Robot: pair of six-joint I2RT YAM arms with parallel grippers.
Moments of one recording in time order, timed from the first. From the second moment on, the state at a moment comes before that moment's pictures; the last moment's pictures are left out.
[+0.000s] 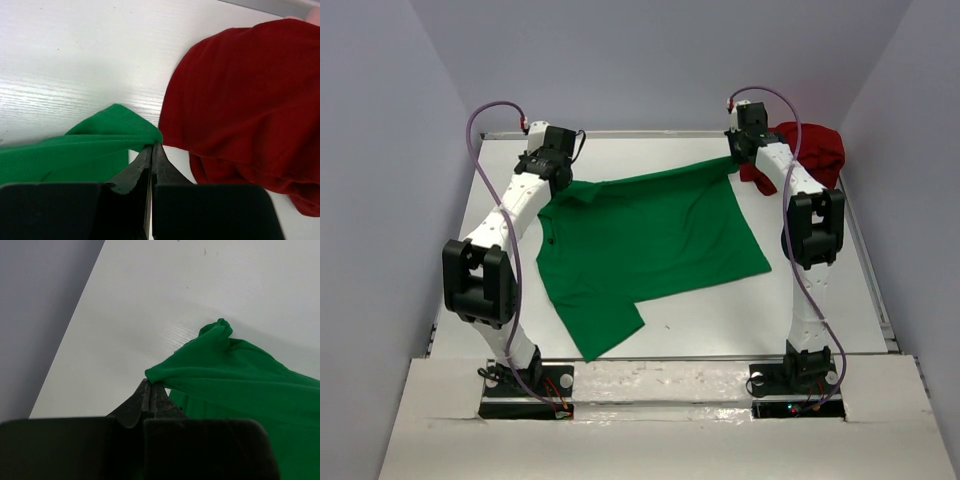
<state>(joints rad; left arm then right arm) -0.26 1.70 1.49 -0.66 -0.72 -0.37 0.16 2.26 2.01 -0.49 0.21 -0.13</state>
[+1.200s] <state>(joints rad) -0.33 1.56 1.33 -0.77 -0.71 -0.54 0.21 2.04 1.78 -0.59 0.20 -0.05</state>
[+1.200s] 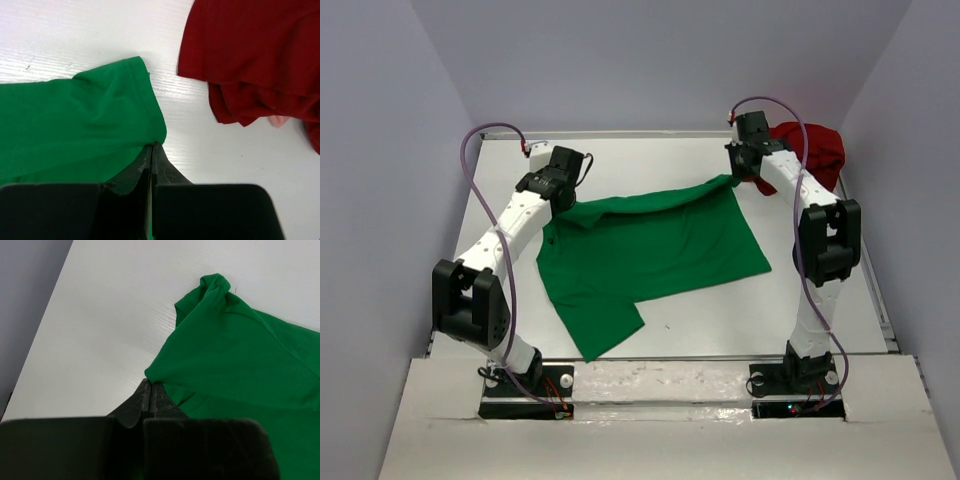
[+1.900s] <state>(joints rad) -0.38 1.49 1.24 -0.78 -0.71 -0.55 0.26 1.97 1.64 -0.65 0.26 0.07</state>
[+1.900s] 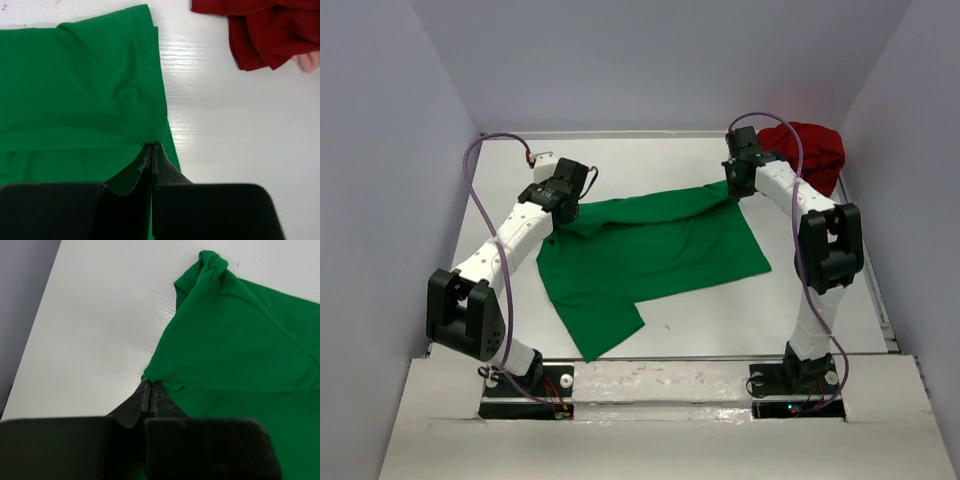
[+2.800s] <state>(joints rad) -0.46 1.46 1.14 -0.81 -0.71 -0.65 0.26 1.96 1.60 -0.67 0.32 0.14</state>
